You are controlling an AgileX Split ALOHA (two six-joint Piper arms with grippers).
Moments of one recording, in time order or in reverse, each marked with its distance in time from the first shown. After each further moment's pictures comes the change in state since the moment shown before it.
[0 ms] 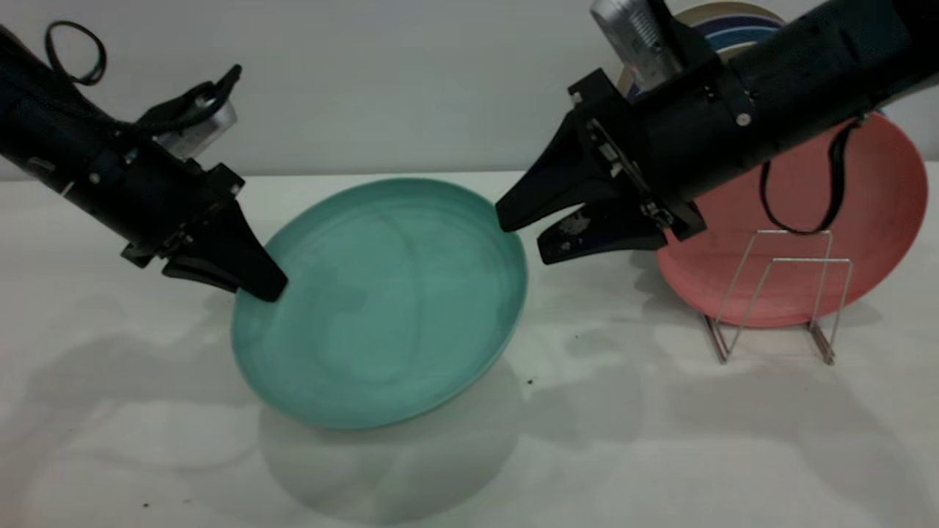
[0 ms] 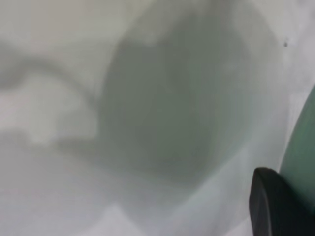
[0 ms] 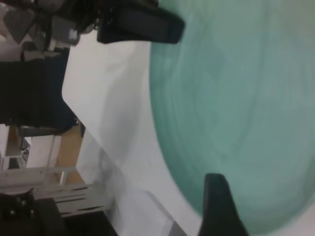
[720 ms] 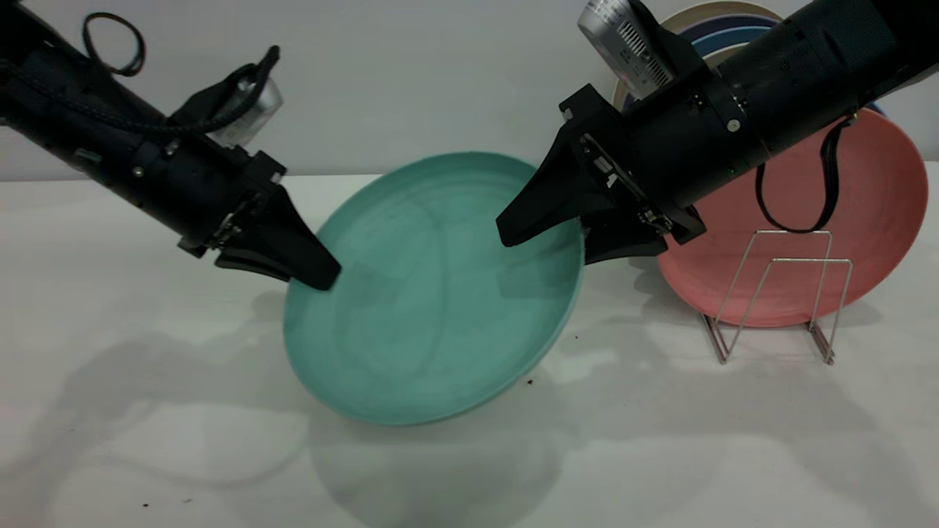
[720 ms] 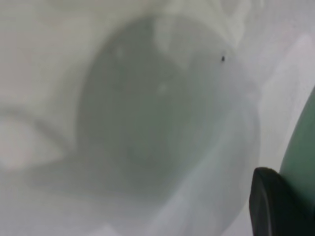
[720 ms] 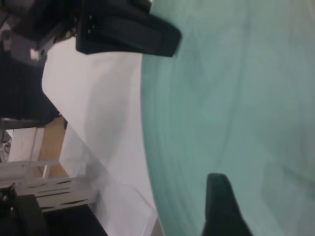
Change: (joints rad) left arm -0.077 0.000 0.000 -0.107 0.021 0.093; right arm 0.015 0.009 -0.018 -0.056 -0.031 0.045
